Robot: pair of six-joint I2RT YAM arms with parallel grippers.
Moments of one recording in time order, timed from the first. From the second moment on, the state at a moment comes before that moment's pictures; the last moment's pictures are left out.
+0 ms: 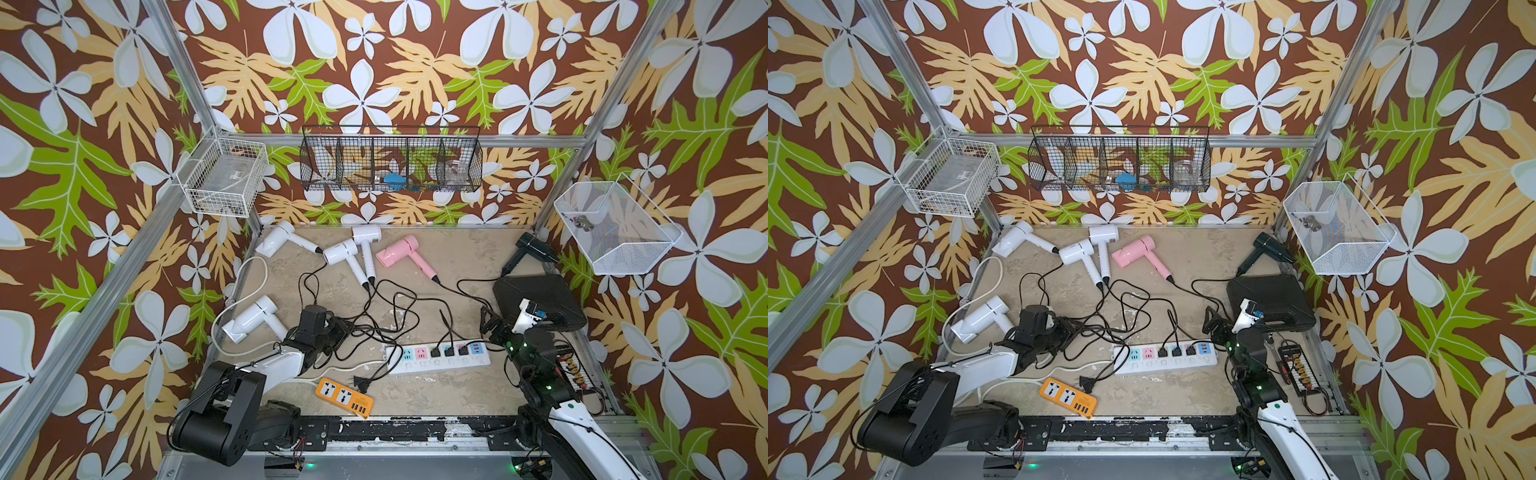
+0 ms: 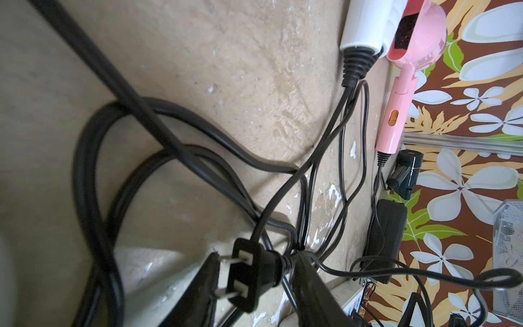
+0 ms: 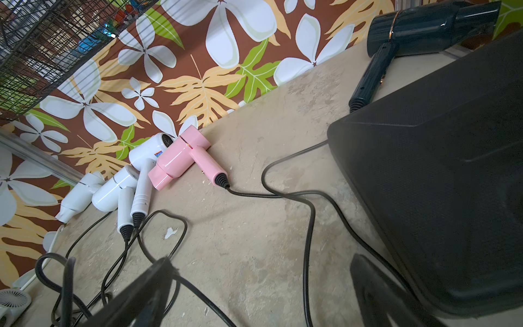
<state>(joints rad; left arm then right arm) -0.27 1.30 0.34 0.20 0.29 -1.11 0.21 0.56 0.16 0.11 0.10 0.53</state>
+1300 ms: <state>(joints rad) -0.27 1.19 0.68 0.09 0.30 -1.09 0.21 0.55 0.16 0.11 0.09 0.55</state>
